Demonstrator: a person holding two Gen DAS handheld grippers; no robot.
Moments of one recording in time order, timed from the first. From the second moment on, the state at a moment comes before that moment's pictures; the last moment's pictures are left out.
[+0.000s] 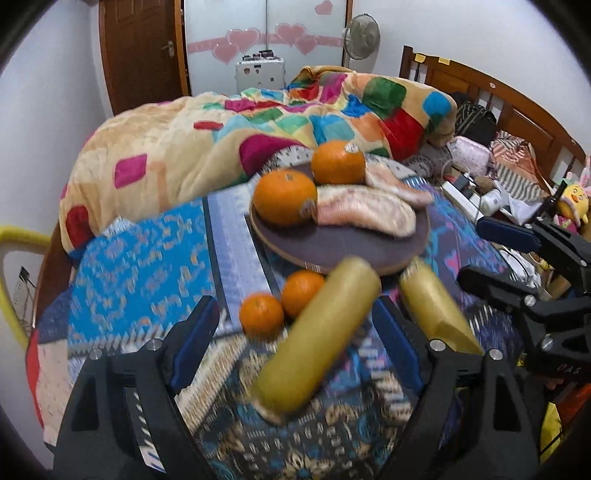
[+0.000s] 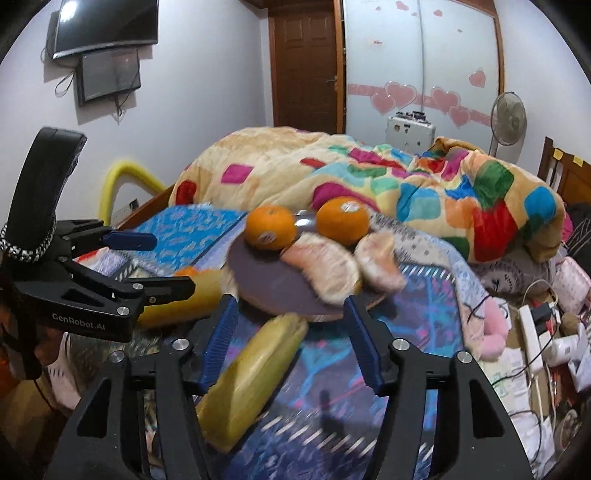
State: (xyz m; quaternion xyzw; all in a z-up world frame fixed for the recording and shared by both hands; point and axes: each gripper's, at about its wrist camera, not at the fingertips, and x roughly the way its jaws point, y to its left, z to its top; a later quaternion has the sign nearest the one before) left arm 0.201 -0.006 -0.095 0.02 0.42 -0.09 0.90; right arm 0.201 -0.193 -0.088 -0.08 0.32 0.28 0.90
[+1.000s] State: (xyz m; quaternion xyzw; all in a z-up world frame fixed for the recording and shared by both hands) left arm 0.159 -0.005 -0.127 0.00 0.45 -0.12 0.88; right arm 0.174 -0.208 -0.124 -0.11 0.37 0.27 0.88
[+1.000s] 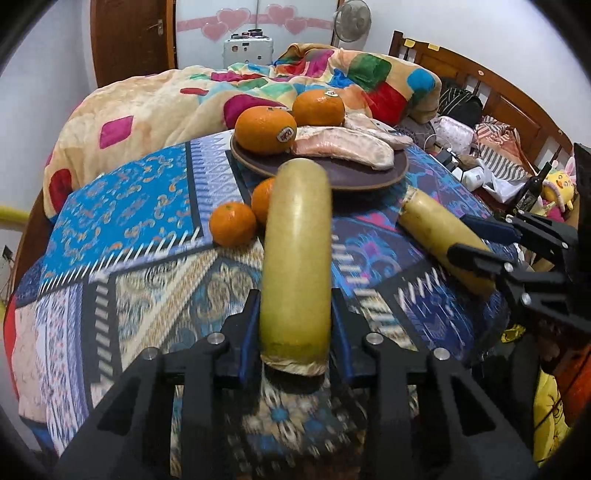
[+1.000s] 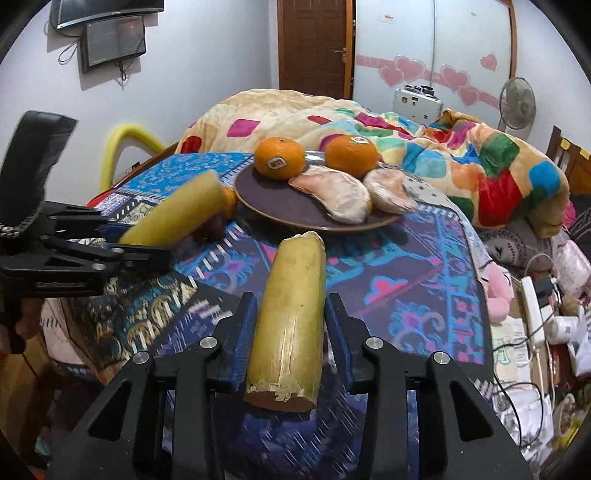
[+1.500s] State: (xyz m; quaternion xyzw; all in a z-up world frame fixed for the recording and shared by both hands) left arm 0.170 -0.014 -0.126 0.02 0.47 -0.11 0.88; right arm 0.185 -0.218 -0.126 -0.08 0.38 0.28 0.88
